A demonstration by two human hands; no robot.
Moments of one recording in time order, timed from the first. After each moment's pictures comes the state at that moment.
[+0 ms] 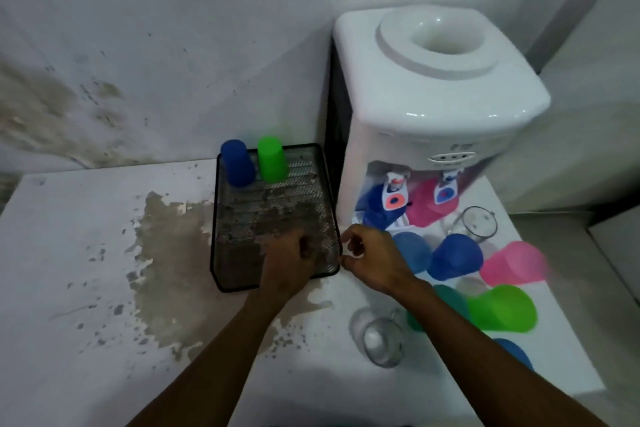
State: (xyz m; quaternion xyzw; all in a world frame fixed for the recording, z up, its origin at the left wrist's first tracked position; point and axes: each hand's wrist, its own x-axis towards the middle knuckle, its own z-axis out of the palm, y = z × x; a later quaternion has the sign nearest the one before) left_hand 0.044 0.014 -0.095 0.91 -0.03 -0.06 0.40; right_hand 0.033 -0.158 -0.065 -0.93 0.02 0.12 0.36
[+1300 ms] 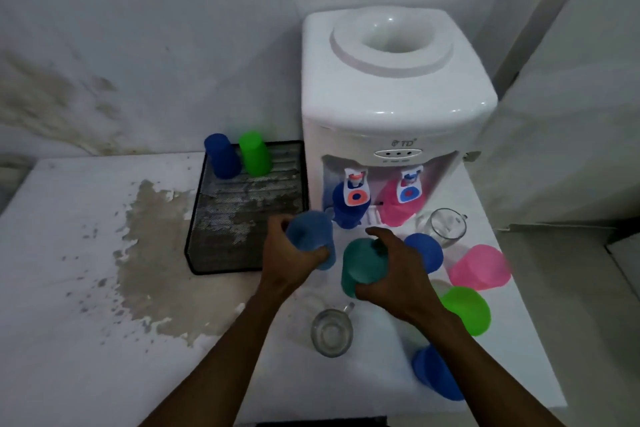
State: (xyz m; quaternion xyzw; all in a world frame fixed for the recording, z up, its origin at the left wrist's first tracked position) left_hand 0.015 -0.074 -0.076 0.83 0.13 -0.02 0.55; right_hand -0.023 -0.265 -0.044 -0.90 0.00 0.09 0.42
